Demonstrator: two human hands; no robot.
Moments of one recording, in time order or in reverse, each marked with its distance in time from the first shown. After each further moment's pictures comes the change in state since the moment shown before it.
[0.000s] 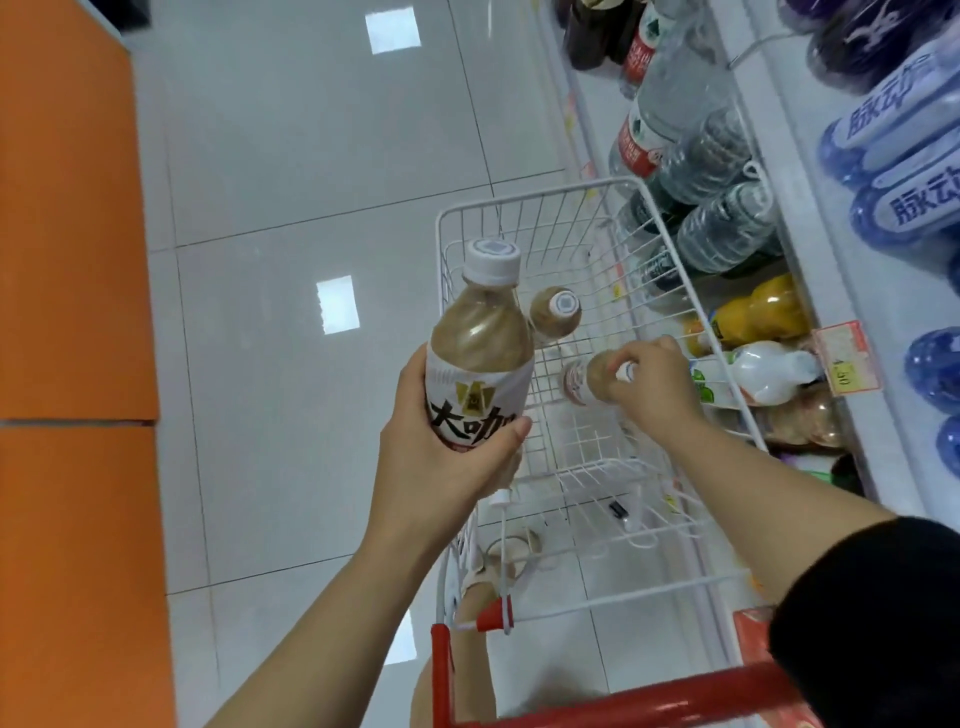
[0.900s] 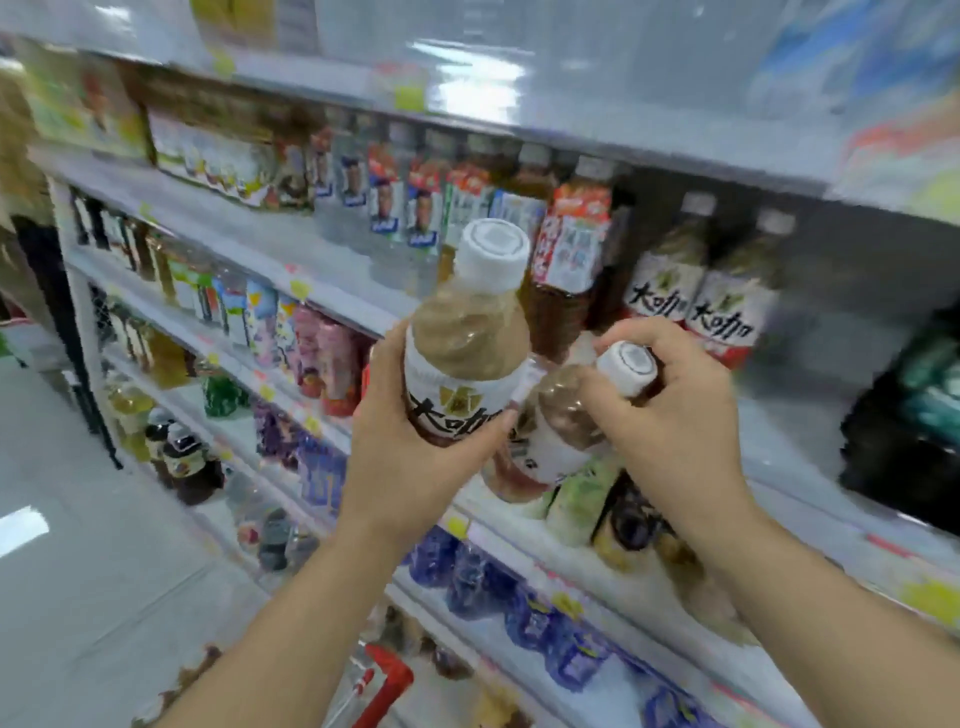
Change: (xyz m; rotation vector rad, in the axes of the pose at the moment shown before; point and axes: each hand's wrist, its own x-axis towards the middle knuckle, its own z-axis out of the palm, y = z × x) left_hand -0.324 0.357 0.128 -0.353 -0.662 1.033; right_hand -0.503 -0.019 -0.456 0.287 1.301 -0.342
